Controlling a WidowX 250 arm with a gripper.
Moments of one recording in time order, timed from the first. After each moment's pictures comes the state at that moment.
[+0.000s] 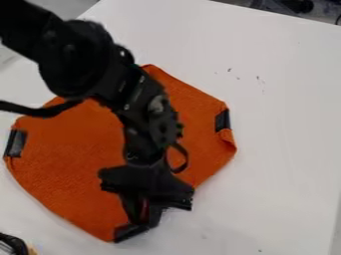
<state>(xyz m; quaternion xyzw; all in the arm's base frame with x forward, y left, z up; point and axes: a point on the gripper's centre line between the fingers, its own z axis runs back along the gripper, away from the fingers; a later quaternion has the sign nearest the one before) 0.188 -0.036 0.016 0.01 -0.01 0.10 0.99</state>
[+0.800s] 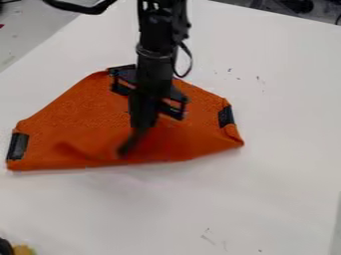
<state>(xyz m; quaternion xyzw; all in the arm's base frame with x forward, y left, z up) 0.277 0.021 0.057 0.06 0.05 -0.02 1.00</state>
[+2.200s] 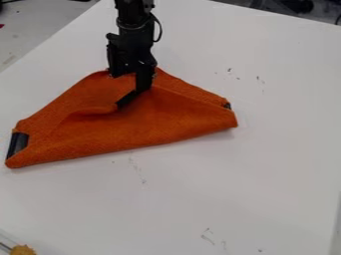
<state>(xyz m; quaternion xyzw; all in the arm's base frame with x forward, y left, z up) 0.380 0.107 0.033 0.08 -0.04 -0.13 0.99</state>
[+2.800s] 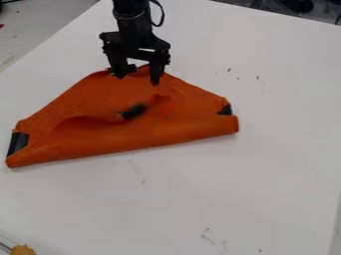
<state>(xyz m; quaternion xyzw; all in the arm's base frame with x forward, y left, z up) 0.361 0.074 0.065 0.01 -0.10 0.07 0.99</state>
